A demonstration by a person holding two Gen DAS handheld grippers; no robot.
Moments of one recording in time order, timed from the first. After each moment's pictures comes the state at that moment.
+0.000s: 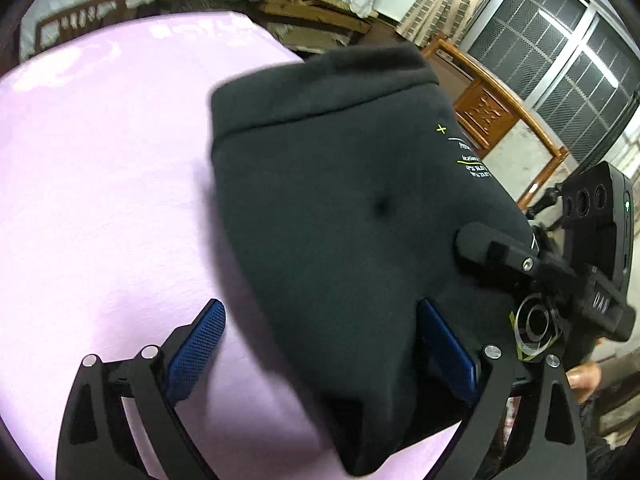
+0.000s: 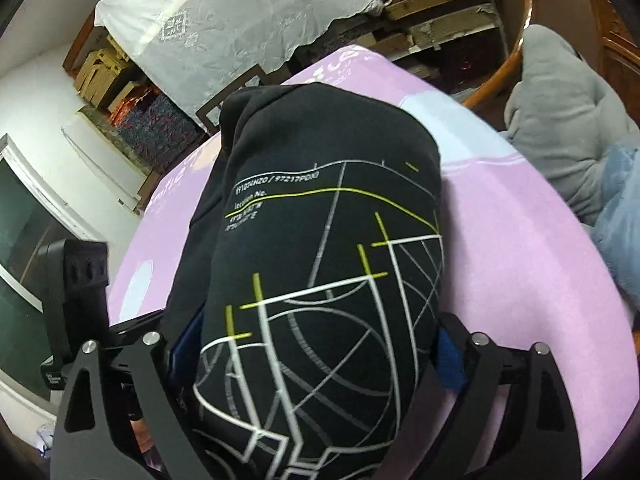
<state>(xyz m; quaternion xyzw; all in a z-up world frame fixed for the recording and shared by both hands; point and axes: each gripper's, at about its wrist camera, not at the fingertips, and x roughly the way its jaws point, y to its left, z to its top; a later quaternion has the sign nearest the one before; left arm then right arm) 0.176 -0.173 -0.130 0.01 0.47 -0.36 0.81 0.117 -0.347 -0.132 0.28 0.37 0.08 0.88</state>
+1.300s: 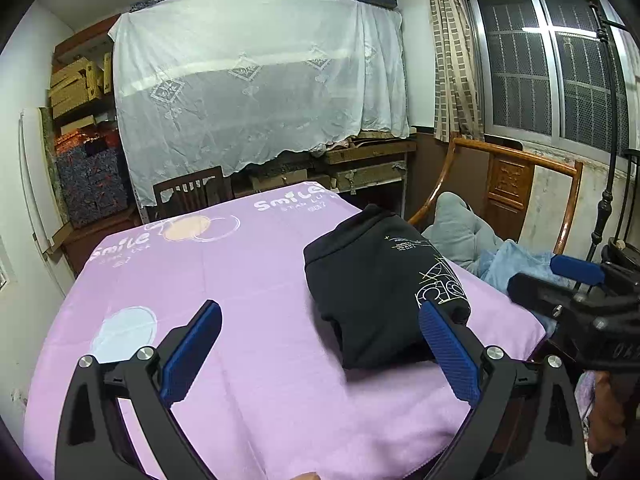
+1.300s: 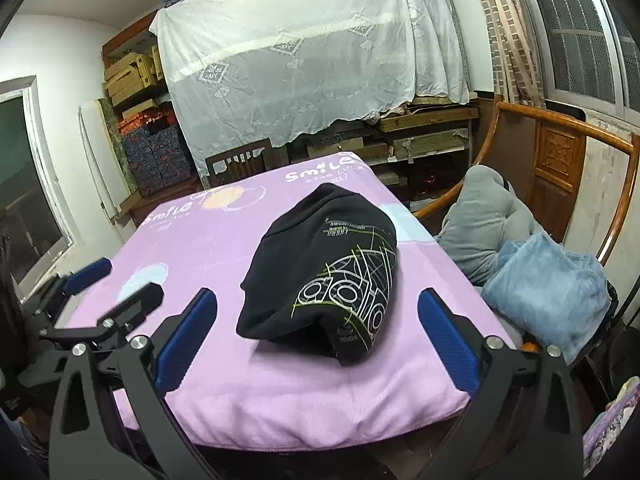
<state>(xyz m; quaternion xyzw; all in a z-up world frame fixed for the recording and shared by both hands) -0.034 -0.143 -0.006 0.09 0.20 -0.20 0.95 -0.082 -0.270 -0.014 0.13 0.24 -0.02 0.96</state>
